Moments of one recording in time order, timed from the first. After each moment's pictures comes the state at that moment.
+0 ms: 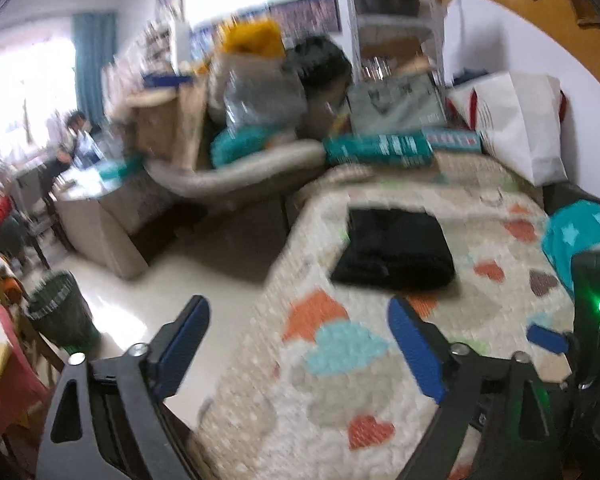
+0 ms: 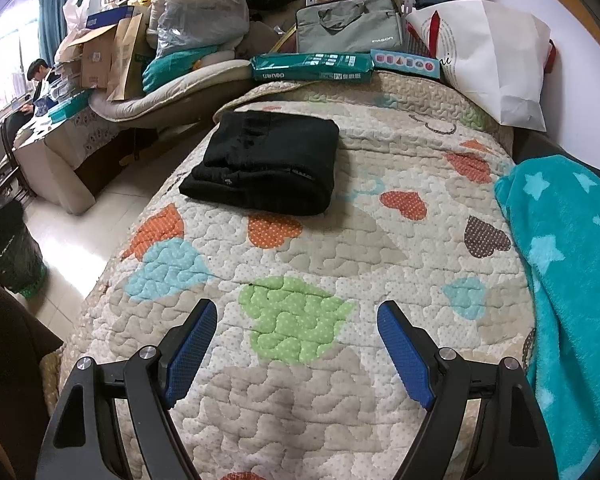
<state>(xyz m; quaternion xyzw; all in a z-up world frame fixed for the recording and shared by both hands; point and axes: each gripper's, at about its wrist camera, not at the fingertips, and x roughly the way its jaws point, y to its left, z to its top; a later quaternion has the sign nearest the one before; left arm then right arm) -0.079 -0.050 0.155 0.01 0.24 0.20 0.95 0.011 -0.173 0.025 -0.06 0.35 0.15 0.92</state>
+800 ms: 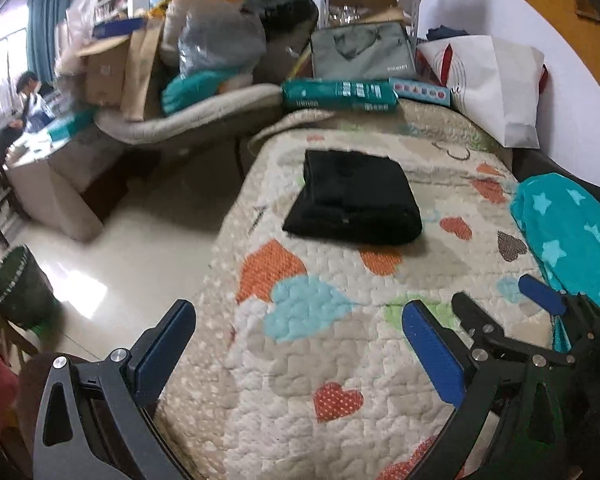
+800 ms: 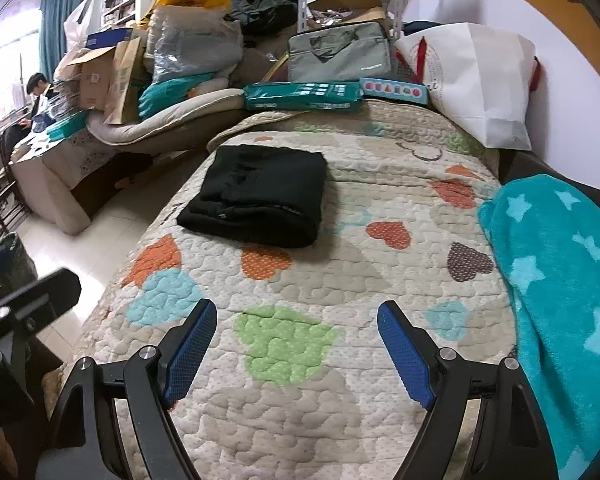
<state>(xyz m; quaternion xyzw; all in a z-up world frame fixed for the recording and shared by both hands) -0.044 -0.039 0.133 -0.05 0.38 0.10 0.92 0.006 -0.180 0.044 -0.06 0.31 0.13 0.94</state>
